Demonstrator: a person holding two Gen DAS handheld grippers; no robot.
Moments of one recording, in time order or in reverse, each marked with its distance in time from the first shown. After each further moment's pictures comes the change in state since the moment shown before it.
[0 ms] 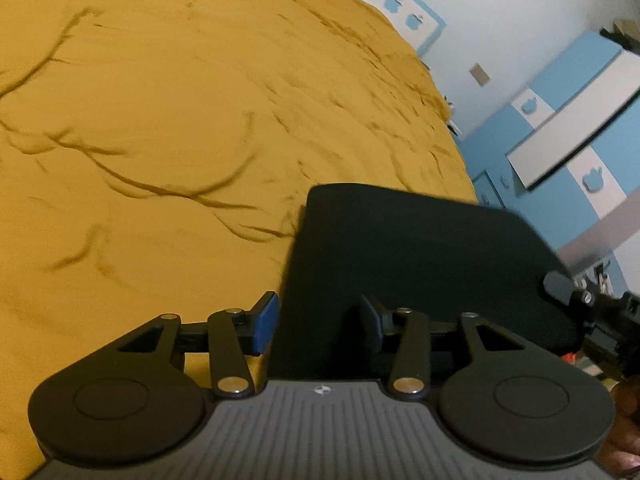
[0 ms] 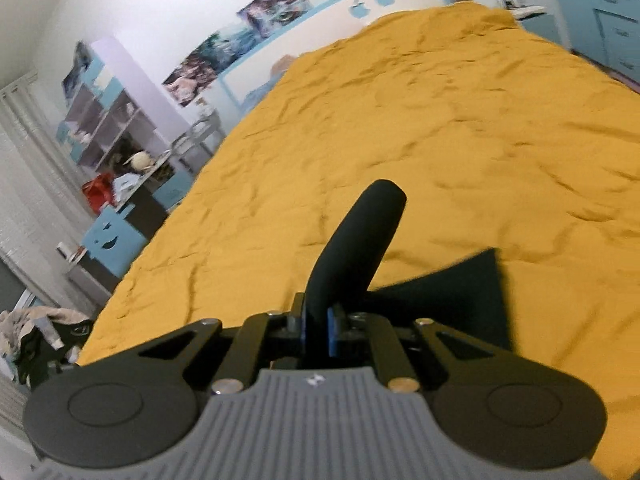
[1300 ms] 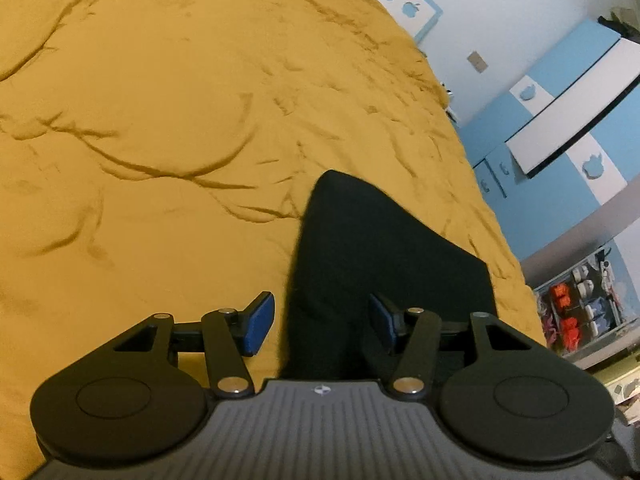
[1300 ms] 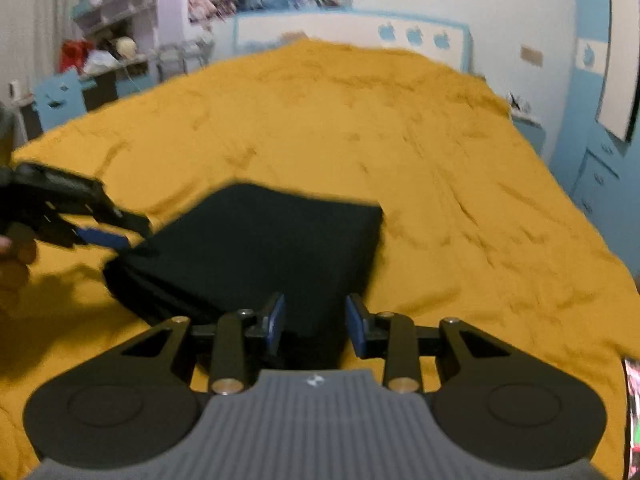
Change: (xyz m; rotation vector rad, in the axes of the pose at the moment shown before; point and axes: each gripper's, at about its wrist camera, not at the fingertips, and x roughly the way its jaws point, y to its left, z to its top) left arm 0.003 0.008 -0.013 0.008 0.029 0.013; right arm -0.029 -0.015 -0.085 -0.546 -0.031 -0.223
